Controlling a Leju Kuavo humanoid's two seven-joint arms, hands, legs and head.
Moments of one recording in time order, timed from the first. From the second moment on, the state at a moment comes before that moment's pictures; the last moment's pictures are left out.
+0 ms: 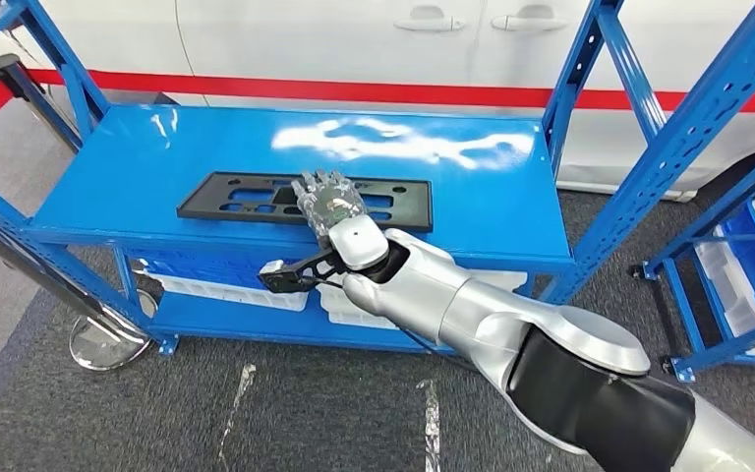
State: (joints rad) left arm -0.13 0.10 -1.06 -0.22 1.03 0.27 -0.02; right arm -1.05 0.19 1.19 -0.69 0.81 -0.01 0.37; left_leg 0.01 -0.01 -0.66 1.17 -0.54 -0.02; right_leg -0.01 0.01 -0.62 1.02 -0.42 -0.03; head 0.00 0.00
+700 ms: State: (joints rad) left arm -0.12 0.11 -1.05 -0.22 1.03 0.27 -0.02; right arm -1.03 0.20 1.19 -0.66 0.83 0.00 0.37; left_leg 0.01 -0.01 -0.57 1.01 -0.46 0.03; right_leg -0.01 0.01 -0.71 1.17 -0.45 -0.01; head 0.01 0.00
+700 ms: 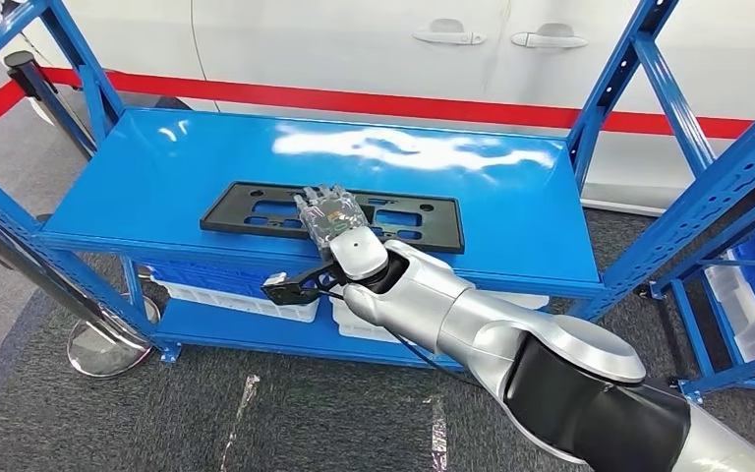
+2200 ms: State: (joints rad) left arm -0.11 0.11 -1.03 -0.22 1.06 0.27 -0.02; right arm -1.01 0.16 1.19 -0.62 0.82 0.09 0.40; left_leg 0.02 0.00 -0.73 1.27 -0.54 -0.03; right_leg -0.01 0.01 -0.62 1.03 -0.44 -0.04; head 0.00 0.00
